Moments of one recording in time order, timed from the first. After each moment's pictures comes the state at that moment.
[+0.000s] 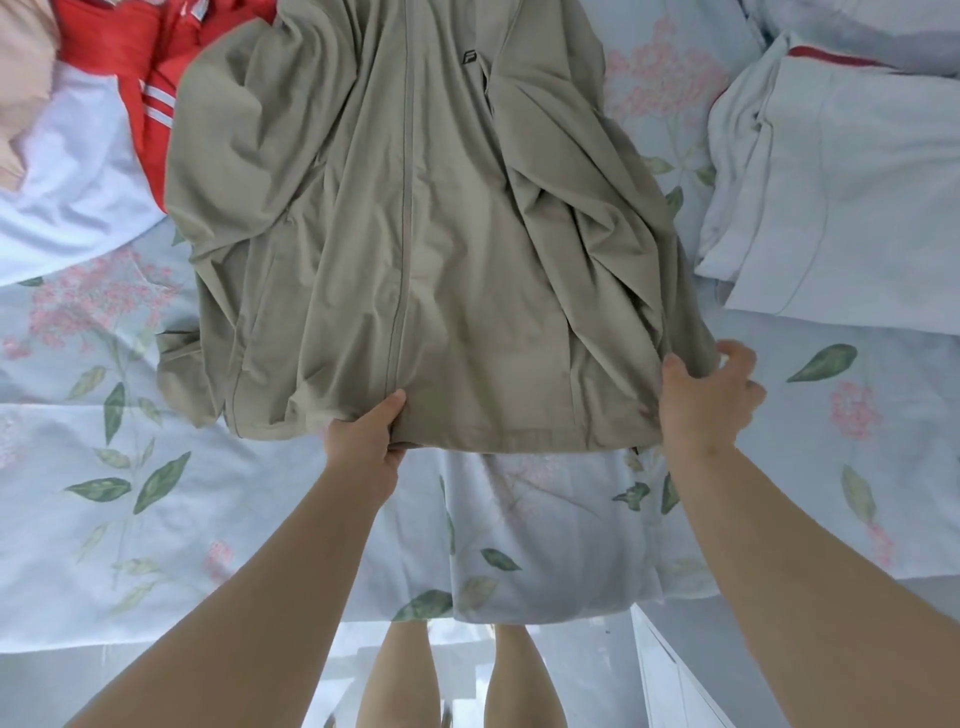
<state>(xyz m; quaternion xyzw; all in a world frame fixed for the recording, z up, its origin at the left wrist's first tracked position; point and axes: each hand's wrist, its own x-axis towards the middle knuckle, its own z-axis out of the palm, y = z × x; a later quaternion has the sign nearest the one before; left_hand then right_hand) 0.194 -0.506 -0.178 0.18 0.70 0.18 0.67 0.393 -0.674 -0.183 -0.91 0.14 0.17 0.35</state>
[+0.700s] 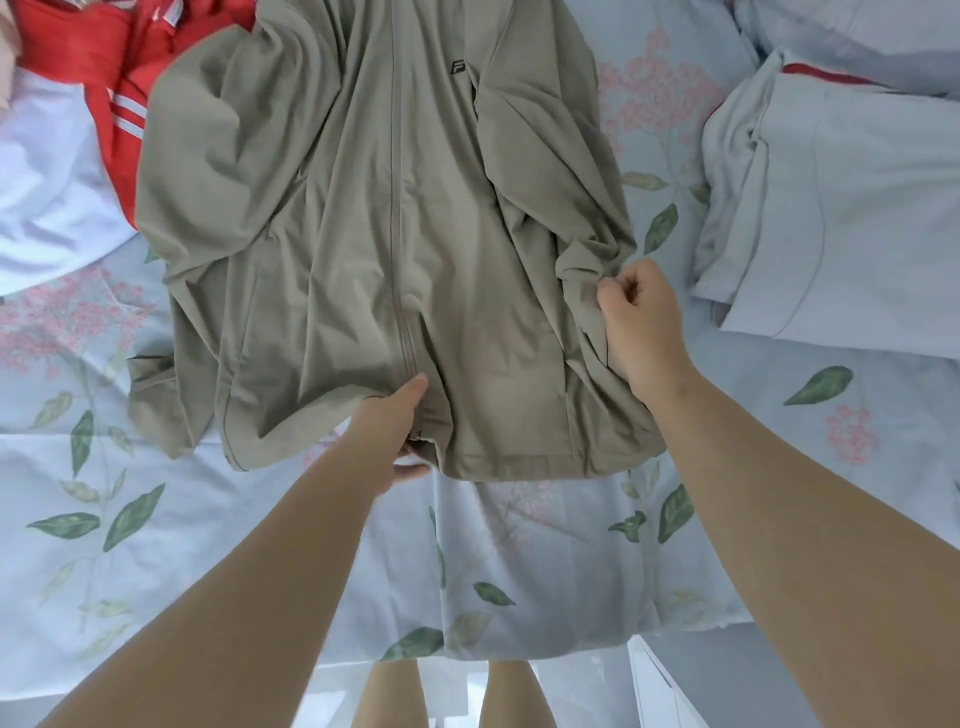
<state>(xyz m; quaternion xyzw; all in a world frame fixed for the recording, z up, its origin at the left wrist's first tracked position) 0.233 -0.487 -0.170 0.36 0.69 -0.10 0.63 0.434 -0.600 -0.177 -0.85 -0.14 0.23 0.45</state>
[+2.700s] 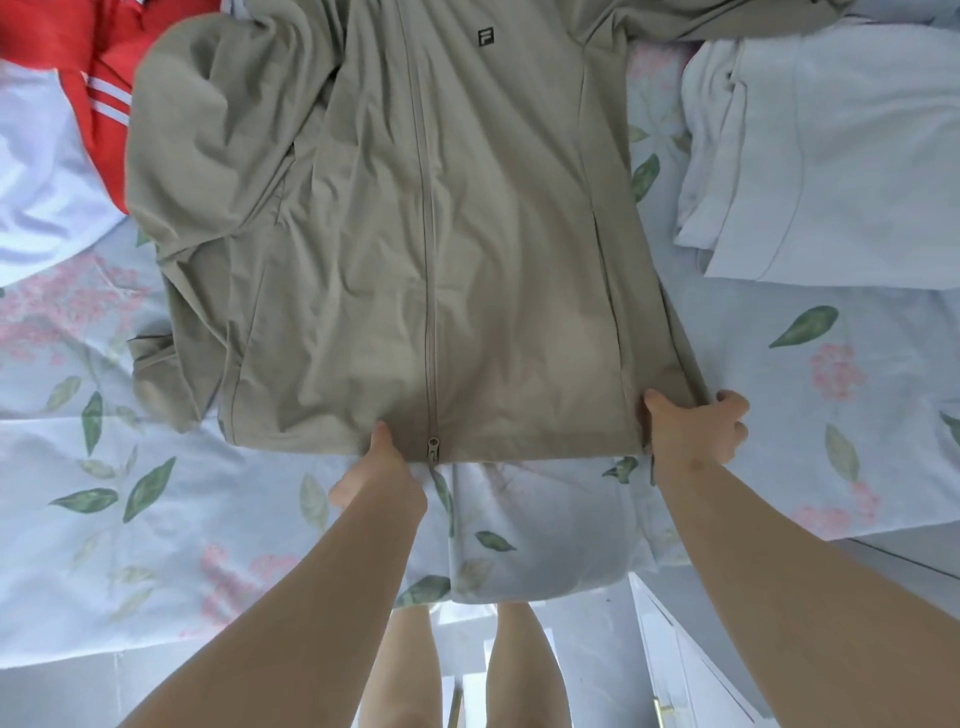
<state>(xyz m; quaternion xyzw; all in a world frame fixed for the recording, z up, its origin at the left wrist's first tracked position) 0.195 -0.547 -0.188 0.17 0.84 0.07 0.51 0.366 -0.709 -0.194 -0.89 0.26 0.22 0.31</state>
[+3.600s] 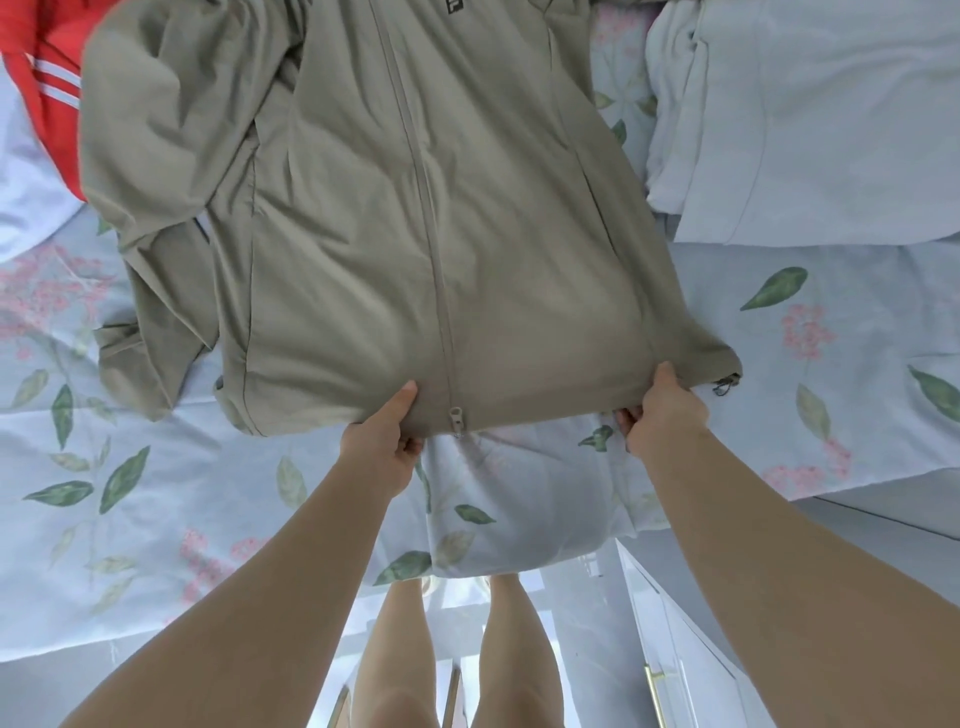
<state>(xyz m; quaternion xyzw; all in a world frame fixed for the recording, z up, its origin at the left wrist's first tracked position) 0.205 -0.552 -0.193 0.14 0.70 0.10 0.69 0.369 -0.715 -0.198 -0.62 0.47 0.26 0.57</state>
